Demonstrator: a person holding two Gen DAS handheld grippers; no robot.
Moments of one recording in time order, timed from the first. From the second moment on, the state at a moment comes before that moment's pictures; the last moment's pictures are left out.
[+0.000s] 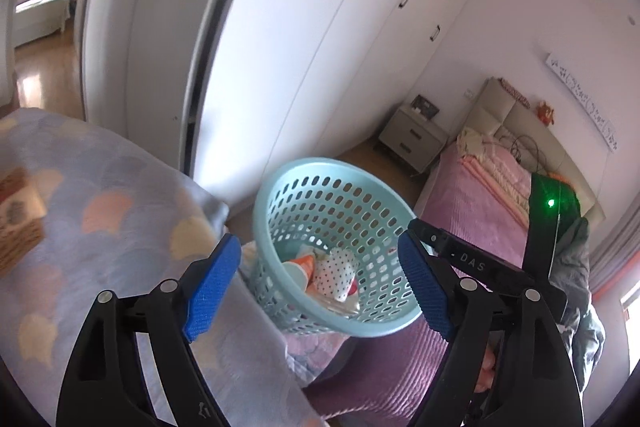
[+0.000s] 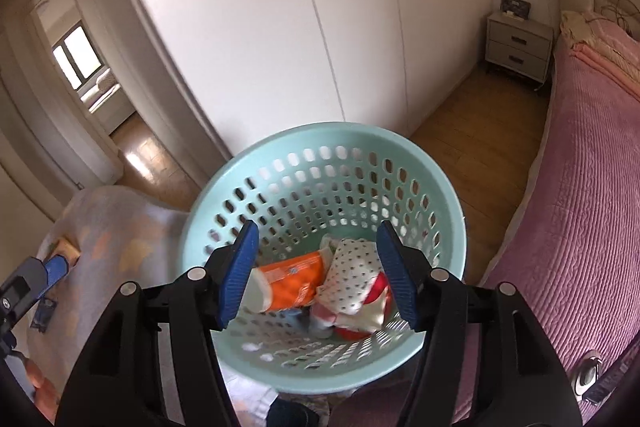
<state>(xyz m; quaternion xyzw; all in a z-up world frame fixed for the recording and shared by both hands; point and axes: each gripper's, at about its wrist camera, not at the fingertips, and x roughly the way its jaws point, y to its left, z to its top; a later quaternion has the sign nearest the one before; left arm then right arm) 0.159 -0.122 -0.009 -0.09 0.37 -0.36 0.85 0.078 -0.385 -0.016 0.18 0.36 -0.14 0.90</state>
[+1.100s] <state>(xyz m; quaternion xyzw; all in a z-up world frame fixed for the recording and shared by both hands) 0.148 0.160 0.035 -0.17 0.30 -0.18 0.92 0.108 -0.083 -0.003 -0.01 0.32 0.07 0.95</state>
